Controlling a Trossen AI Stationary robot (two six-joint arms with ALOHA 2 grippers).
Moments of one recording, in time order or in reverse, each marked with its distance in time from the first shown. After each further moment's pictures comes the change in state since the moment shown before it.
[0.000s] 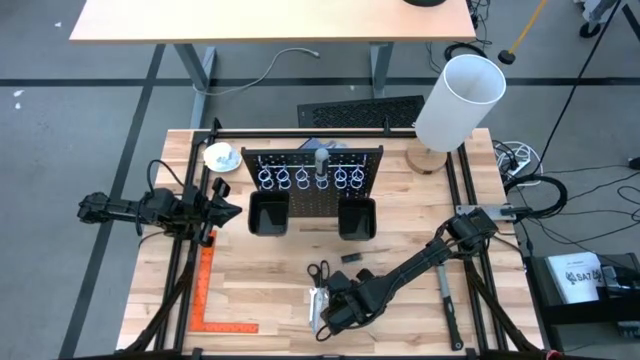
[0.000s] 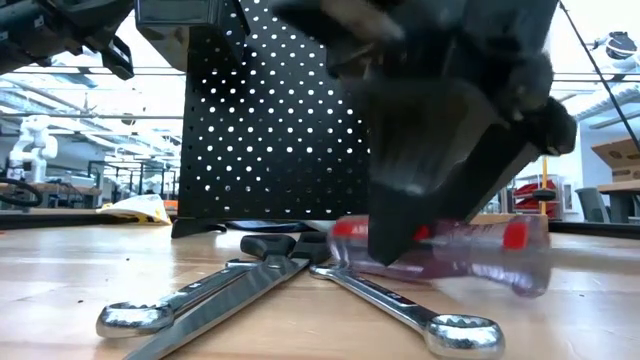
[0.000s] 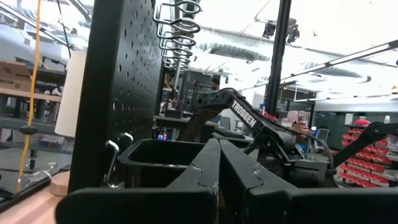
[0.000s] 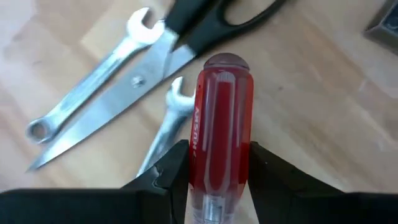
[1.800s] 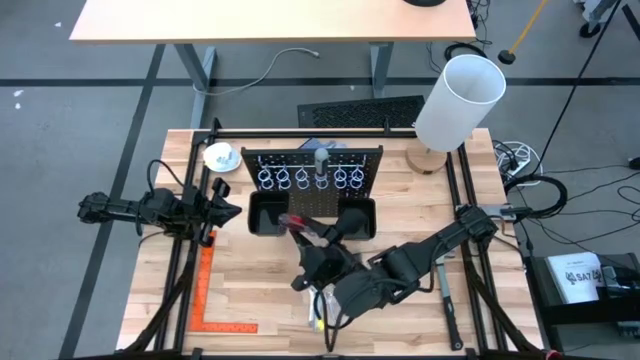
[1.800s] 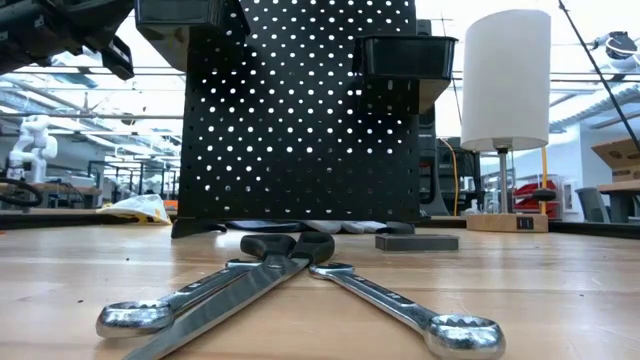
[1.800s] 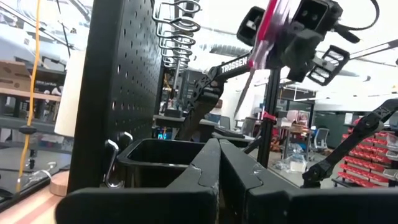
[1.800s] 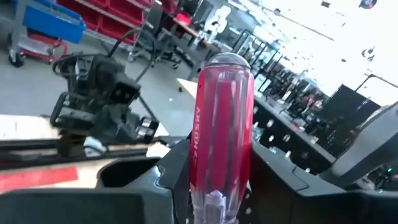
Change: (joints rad) left arm 0.000 0.000 0.000 -0.001 0.002 0.000; right arm -0.021 -0.113 0.629 0.412 1.038 -1.645
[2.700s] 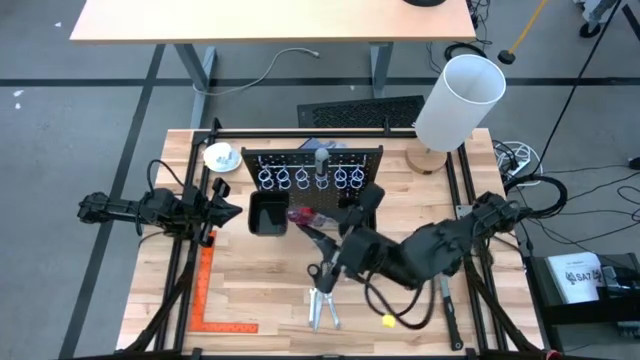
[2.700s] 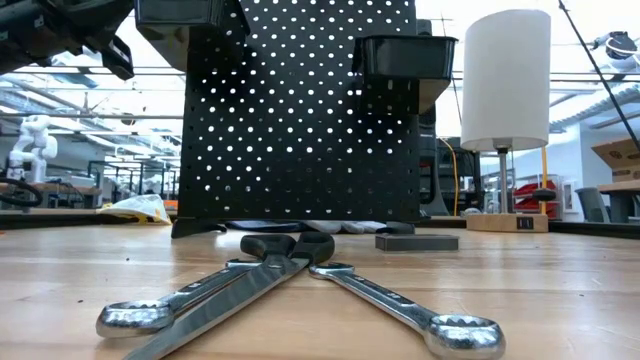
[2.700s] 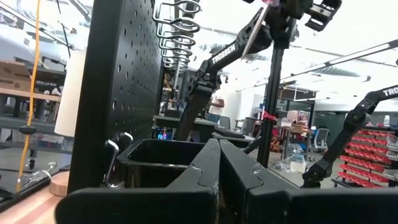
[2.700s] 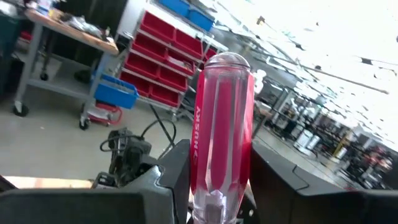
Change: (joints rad) left arm 0.000 0.000 0.000 0.000 0.000 0.000; right arm 0.016 -0.166 0.000 0.227 -0.296 -0.284
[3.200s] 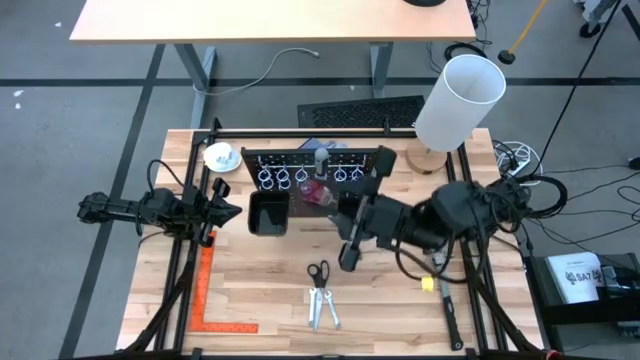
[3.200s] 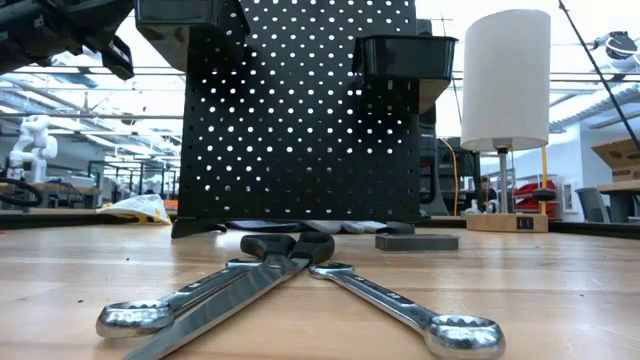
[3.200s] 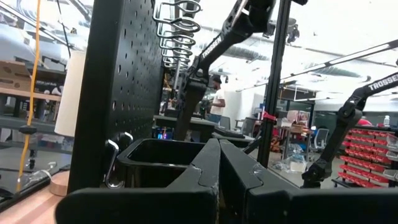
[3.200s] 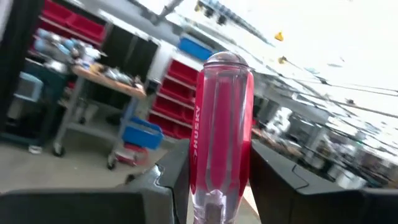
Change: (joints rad) left arm 0.000 0.000 0.000 0.000 0.000 -0.001; right arm -0.084 -0.106 0.000 0.009 -0.296 -0.008
